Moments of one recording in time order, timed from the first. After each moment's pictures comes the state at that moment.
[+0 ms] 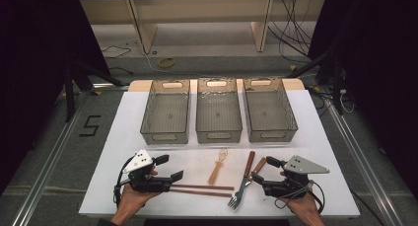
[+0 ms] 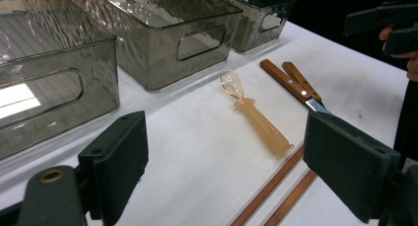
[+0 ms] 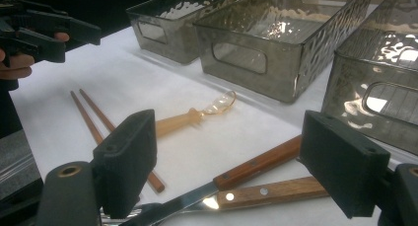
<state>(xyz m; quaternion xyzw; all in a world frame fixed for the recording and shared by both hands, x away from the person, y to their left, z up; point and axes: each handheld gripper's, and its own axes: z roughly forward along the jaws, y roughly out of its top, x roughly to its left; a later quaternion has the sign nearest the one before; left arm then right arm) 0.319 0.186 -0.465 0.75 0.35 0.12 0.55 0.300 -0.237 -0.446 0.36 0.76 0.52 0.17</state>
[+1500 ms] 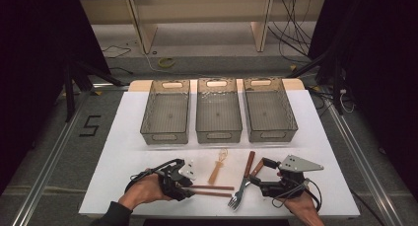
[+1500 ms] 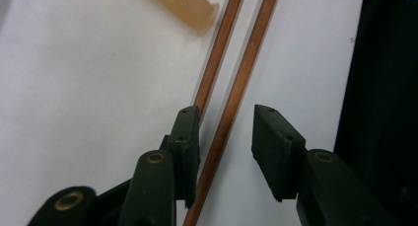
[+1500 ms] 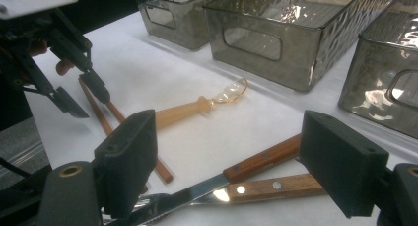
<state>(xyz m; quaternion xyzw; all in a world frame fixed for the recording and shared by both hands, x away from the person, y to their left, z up) 0.335 0.109 -0.461 0.96 0.13 0.02 0.23 0.304 -0.231 -0.449 0.35 0.78 0.50 0.14</state>
